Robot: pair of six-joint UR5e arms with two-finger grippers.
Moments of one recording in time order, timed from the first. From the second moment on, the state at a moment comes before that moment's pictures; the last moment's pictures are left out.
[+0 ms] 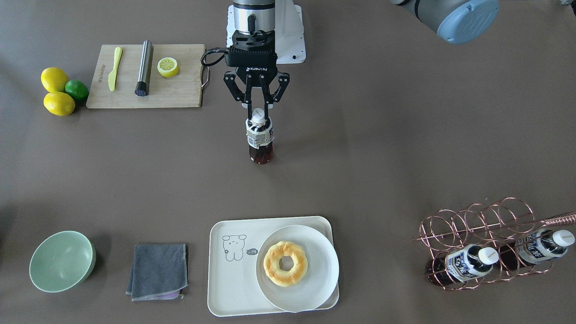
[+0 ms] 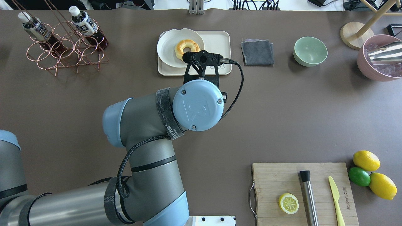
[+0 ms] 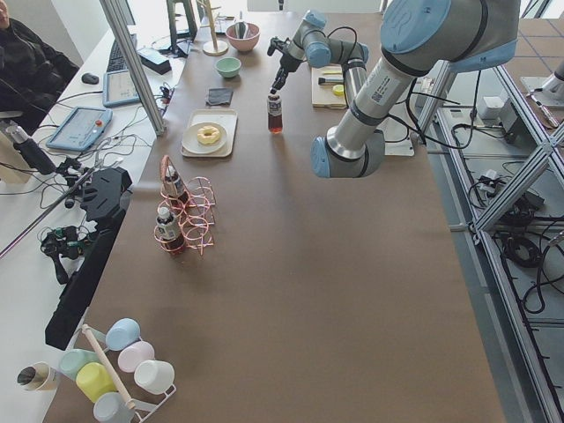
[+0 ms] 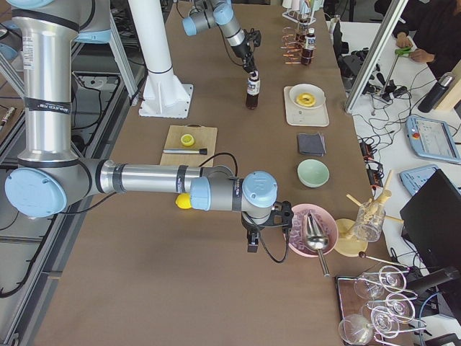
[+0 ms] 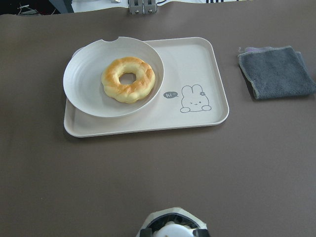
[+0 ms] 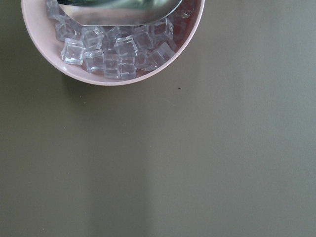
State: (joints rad) left arm -0.40 -2.50 -1.77 -1.36 -1.35 -1.22; right arm 1.58 -1.64 1.65 -1.57 2.40 0.02
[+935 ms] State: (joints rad) left arm -0.42 -2.48 -1.83 -1.37 -1.38 -1.21; right arm 1.58 -1.63 1.66 -1.57 2.40 0.02
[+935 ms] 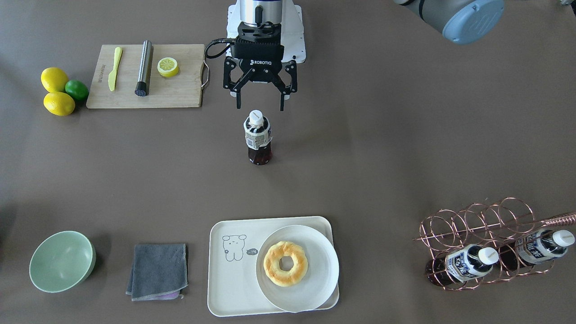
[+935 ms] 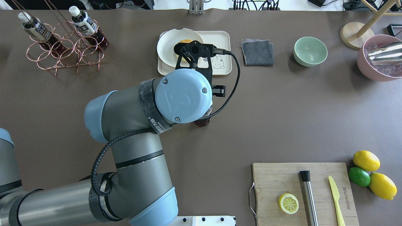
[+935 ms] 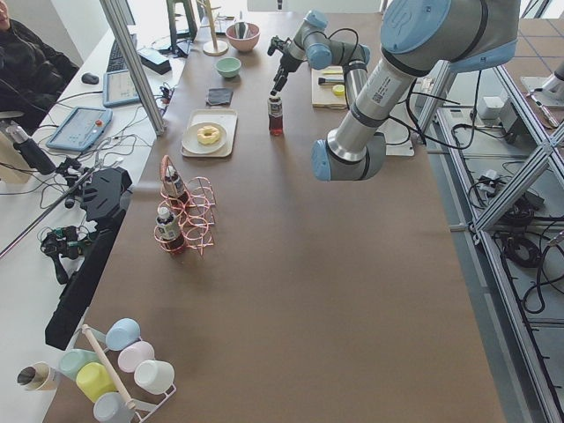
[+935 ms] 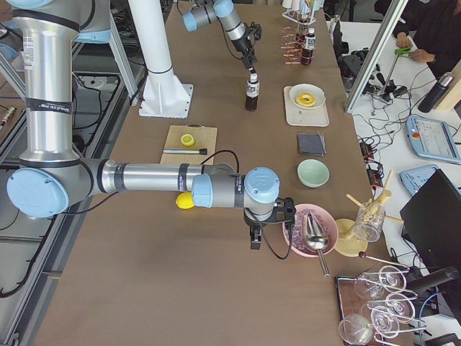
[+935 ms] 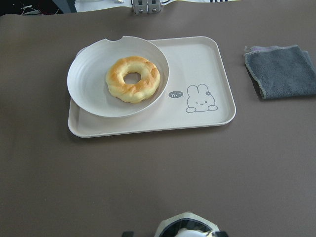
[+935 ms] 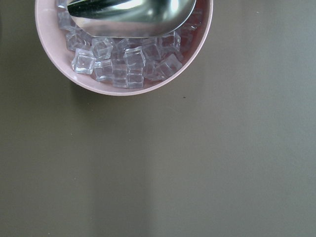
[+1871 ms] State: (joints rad) left arm -0.87 -2.20 -2.05 -1.35 -1.82 -0.85; right arm 1.56 -1.39 1.78 -1.83 2.40 0.05
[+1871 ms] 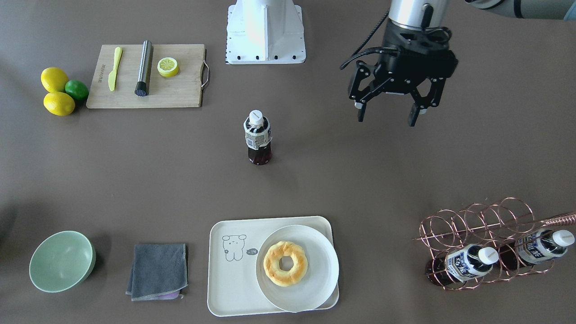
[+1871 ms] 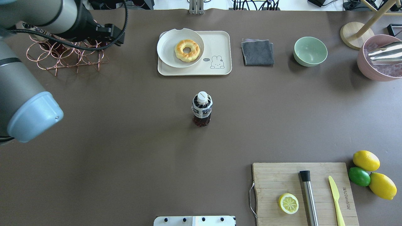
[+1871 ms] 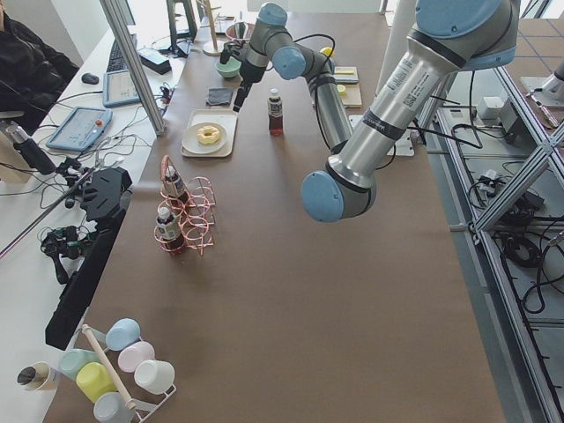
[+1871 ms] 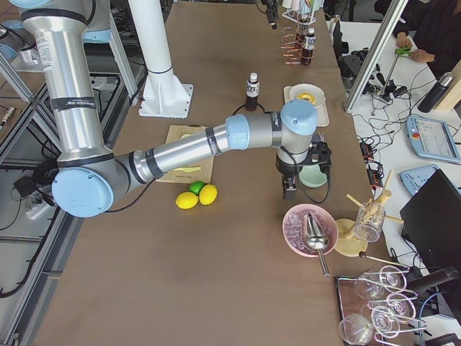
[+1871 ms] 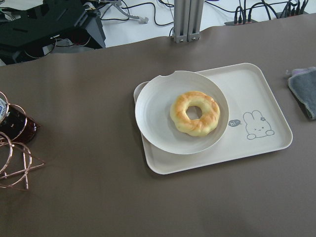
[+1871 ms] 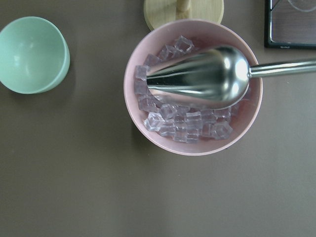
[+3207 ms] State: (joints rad) left arm -1.40 -1.48 -1.98 -1.94 -2.14 -0.71; right arm 1.03 -1.04 2.04 -1.92 2.27 0.91
